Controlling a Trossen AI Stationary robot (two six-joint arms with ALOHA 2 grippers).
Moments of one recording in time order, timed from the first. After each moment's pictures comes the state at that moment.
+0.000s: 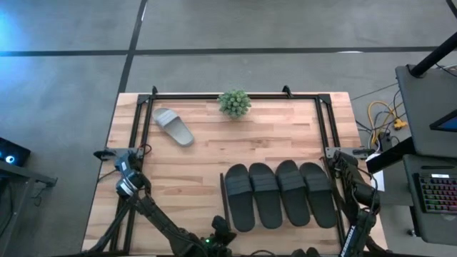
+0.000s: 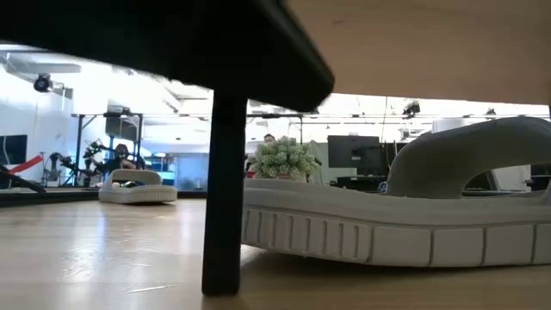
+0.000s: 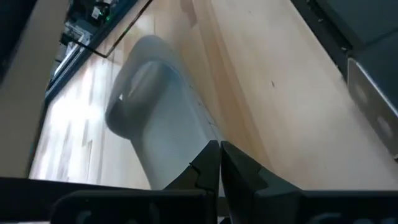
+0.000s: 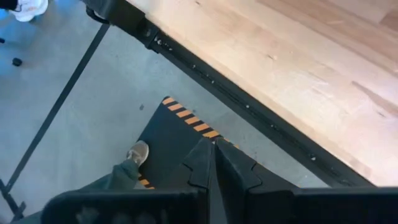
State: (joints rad) left arm -0.81 2.26 1.73 -0.43 -0.87 -0.10; right arm 1.15 2.28 1.99 -1.11 0.53 2.07
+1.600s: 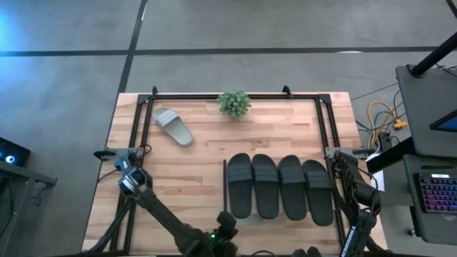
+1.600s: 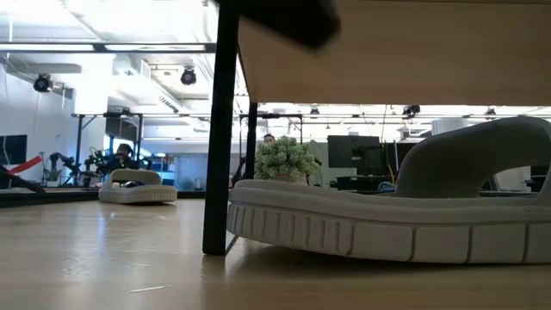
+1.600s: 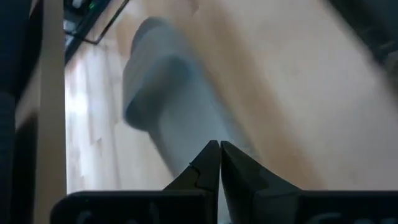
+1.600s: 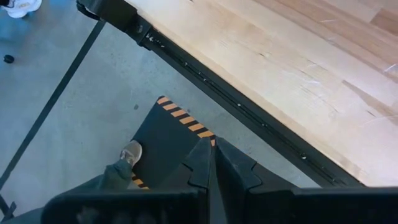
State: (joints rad) left arm -0.75 2.25 1.89 -0.71 -0.75 -0.04; right arm 1.15 2.28 1.98 -1.11 0.52 2.07
